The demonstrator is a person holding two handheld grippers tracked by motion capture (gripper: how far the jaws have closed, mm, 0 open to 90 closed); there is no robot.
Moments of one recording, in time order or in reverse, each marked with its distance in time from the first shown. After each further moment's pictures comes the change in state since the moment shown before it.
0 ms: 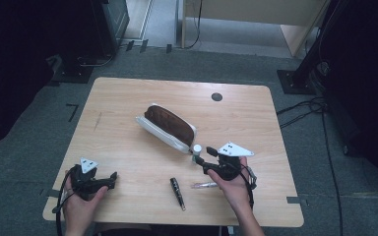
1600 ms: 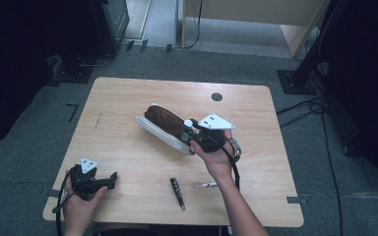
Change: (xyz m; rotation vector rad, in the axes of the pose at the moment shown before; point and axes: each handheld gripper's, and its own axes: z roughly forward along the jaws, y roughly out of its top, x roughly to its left) left arm 0.000 0.000 0.000 0.000 -0.003 0.005; right arm 0.021 0.086 0.036 -0.076 -0.088 -0.144
